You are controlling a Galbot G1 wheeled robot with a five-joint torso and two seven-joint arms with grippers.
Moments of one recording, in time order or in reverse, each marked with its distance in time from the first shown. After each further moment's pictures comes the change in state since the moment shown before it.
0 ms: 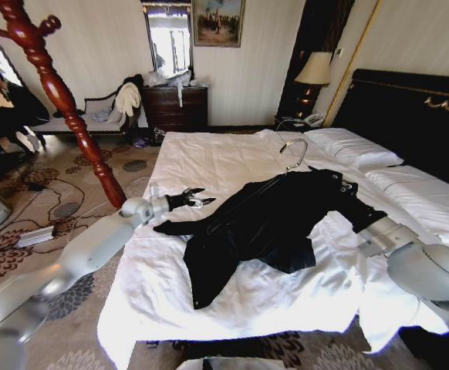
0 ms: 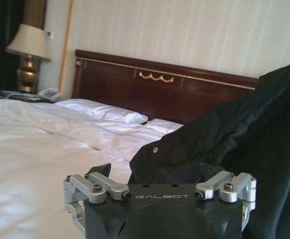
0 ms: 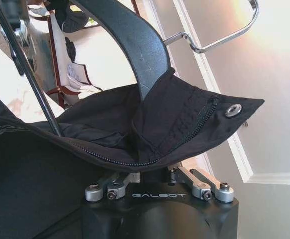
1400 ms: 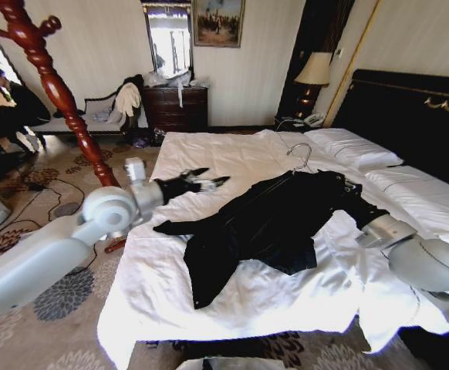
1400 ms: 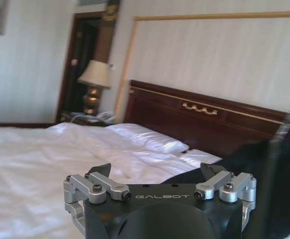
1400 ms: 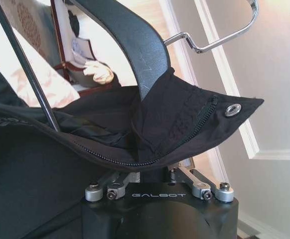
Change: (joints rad) left arm 0.243 0.402 -0.352 -0.804 -0.386 0.190 -0.693; right arm 0.031 -0.016 -0.032 -0.082 0.017 -0.039 -0.014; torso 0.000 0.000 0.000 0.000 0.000
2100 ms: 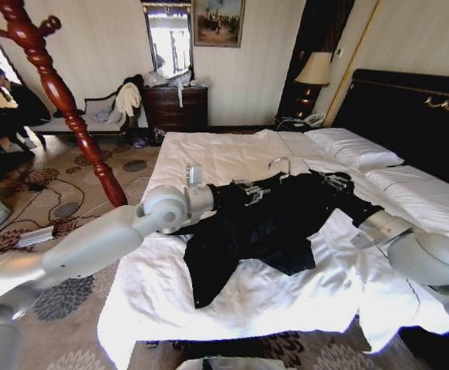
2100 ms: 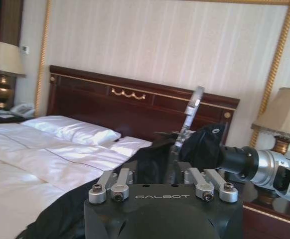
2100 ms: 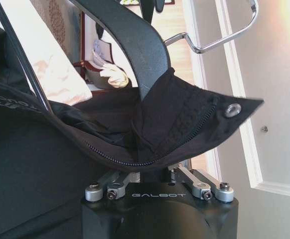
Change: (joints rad) left arm -0.368 -0.261 0.399 0.022 0.019 0.012 -0.006; right arm -0.001 -0.046 0.004 -0.020 -0.134 0.025 -0.035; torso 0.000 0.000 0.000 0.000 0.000
